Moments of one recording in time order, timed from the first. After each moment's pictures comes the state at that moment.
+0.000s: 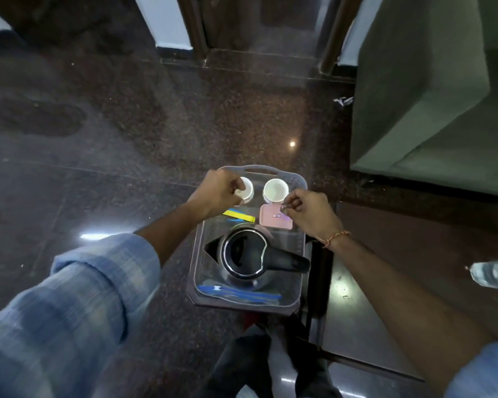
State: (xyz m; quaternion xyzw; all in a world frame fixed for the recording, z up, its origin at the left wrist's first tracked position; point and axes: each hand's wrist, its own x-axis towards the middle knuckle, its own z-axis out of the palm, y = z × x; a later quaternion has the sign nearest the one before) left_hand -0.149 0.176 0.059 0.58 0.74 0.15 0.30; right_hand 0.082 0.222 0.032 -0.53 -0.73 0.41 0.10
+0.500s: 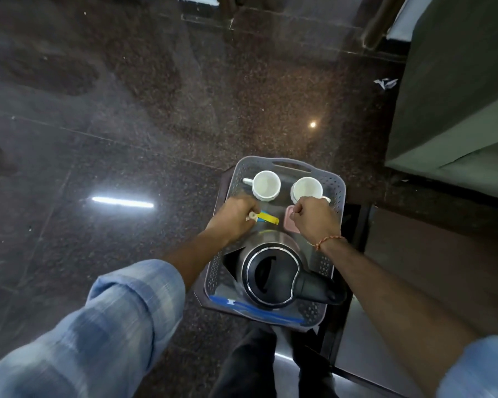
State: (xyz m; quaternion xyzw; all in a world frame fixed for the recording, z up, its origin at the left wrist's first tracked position) left_hand -0.167 0.146 -0.049 0.58 0.73 0.14 0.34; right_hand 0.019 0.231 -0.037 -0.57 -0.76 0.30 -0.06
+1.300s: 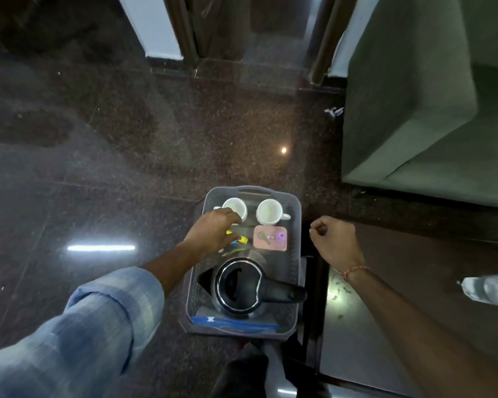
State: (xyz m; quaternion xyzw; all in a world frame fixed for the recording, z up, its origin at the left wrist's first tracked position) left_hand -0.156 0.170 0.011 0.70 0.66 0.06 0.27; right_hand 0.124 0.232 0.025 -0.65 -0.68 0.32 0.10
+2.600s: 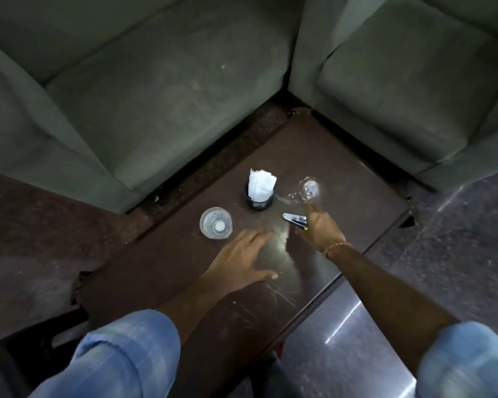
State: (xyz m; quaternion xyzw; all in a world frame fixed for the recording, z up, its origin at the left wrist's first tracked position) left_hand 0.572 0.208 -0.031 0.91 0.26 -0.03 0.33; right_hand 0.791 0.143 -0.069 -0.83 -0.44 0.33 0.05
